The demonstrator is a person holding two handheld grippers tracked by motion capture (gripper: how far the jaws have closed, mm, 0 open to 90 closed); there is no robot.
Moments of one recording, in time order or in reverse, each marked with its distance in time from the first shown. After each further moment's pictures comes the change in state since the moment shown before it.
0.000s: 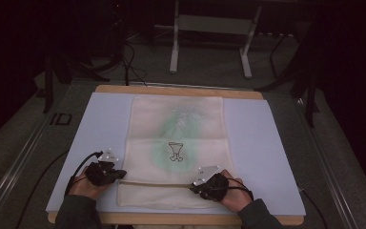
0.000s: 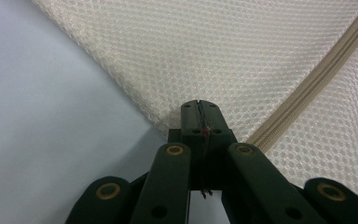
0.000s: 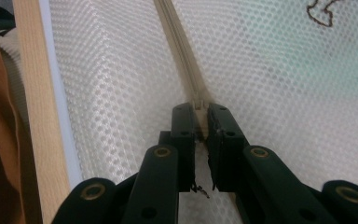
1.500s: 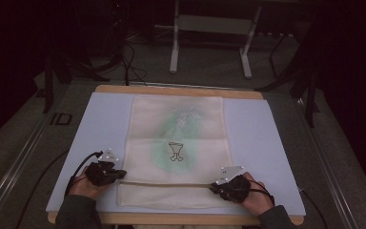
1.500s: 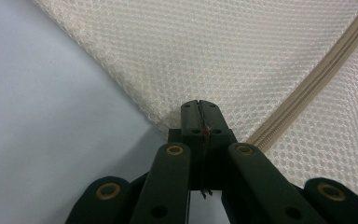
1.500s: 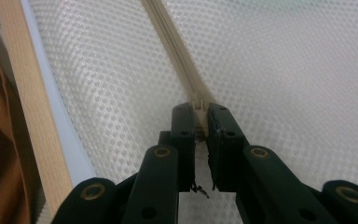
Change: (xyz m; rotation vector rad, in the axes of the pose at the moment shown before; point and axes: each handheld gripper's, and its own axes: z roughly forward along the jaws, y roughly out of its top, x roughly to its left) left arm 0.000 0.000 0.000 -0.002 0.000 -0.003; right arm -0.014 -0.047 -0.034 0.012 -0.041 0.097
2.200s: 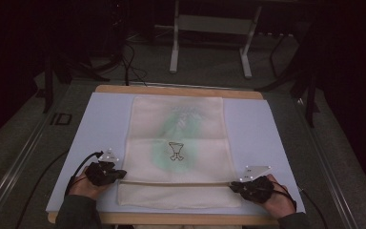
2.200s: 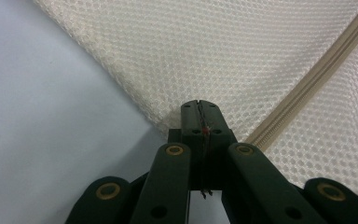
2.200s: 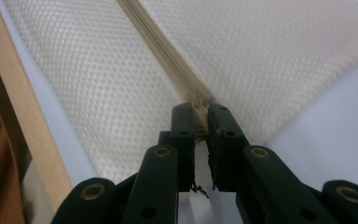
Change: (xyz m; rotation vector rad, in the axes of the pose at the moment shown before) left arm -0.001 0.001 0.000 0.007 0.007 0.010; right arm -0.022 -0.046 -0.038 -0.017 -0.053 0.122
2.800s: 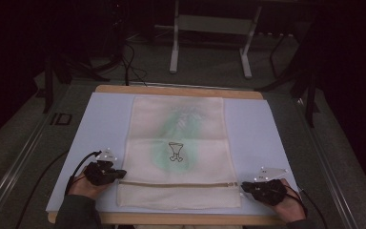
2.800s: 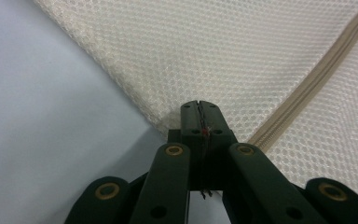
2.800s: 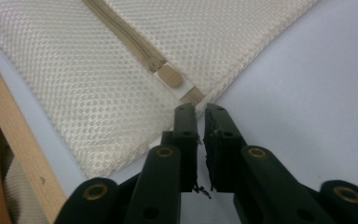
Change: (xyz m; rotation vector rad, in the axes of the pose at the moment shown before) left arm 0.006 -0.003 -0.002 -0.038 -0.042 -0.020; right arm -0.012 -0.030 -0.014 -0.047 -0.063 0.121
